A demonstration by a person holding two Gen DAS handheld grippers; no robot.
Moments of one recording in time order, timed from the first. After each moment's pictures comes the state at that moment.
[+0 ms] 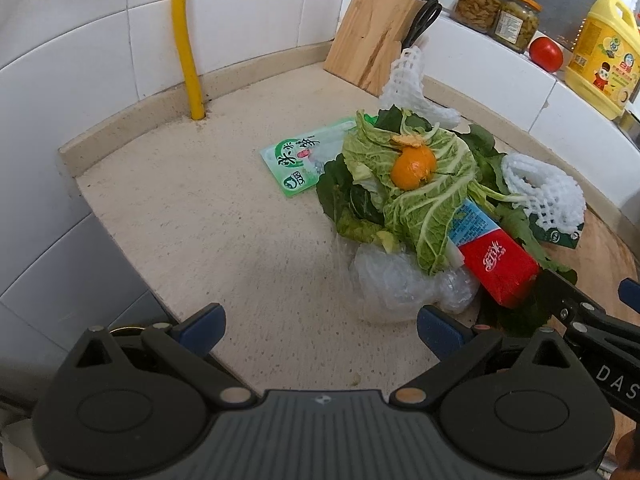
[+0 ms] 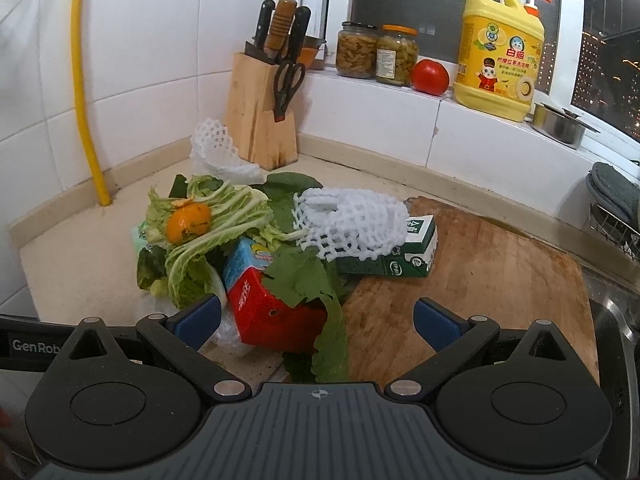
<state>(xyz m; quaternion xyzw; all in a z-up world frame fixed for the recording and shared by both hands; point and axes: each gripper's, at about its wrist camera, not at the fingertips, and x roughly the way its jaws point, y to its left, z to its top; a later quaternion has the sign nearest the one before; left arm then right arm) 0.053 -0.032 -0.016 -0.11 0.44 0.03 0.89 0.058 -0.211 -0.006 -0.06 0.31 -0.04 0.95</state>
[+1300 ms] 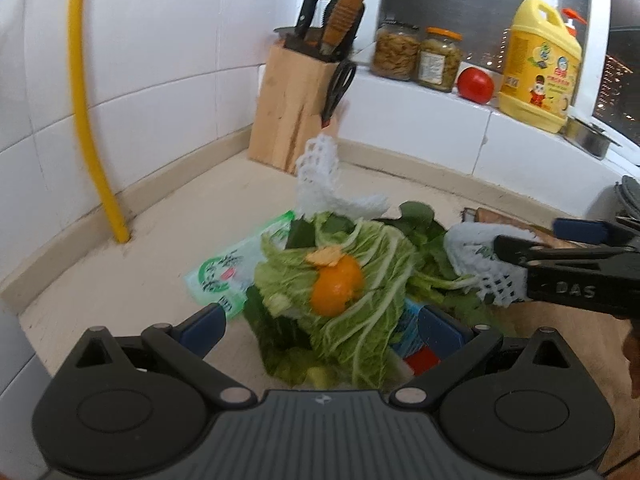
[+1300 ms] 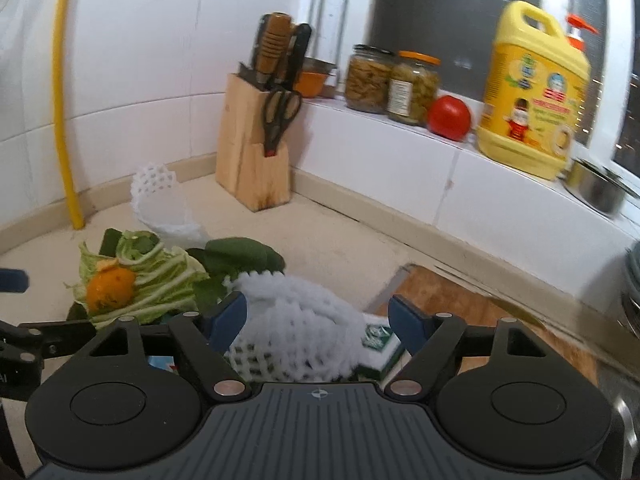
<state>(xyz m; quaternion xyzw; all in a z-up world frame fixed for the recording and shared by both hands) 0.107 -0.061 0.005 -0.04 0.33 -0.05 0.94 0.146 -0.264 0.005 -0.10 0.28 0.02 0.95</state>
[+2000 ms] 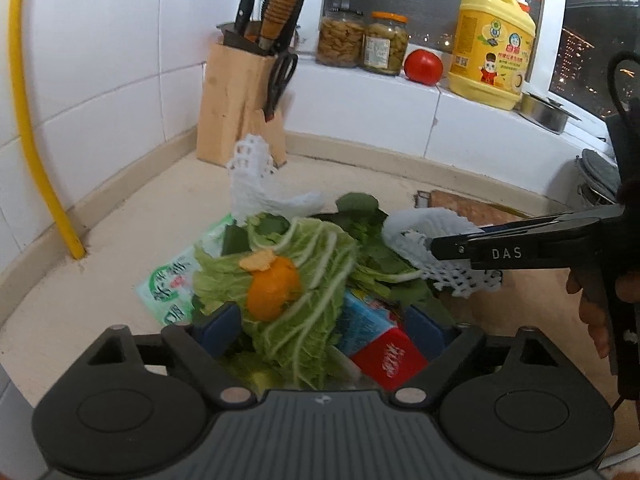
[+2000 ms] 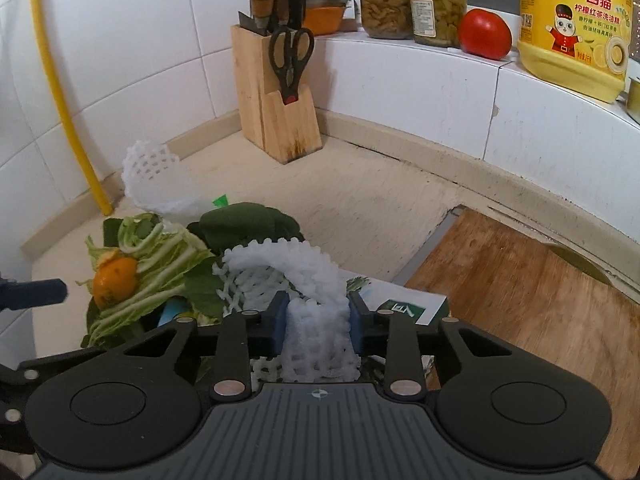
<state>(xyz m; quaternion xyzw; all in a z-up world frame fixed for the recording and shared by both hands) 0.111 -0.086 0.011 -0.02 0.35 -0.12 0.93 0.183 -0.300 -0.005 -0.02 0.38 0.09 0.92</state>
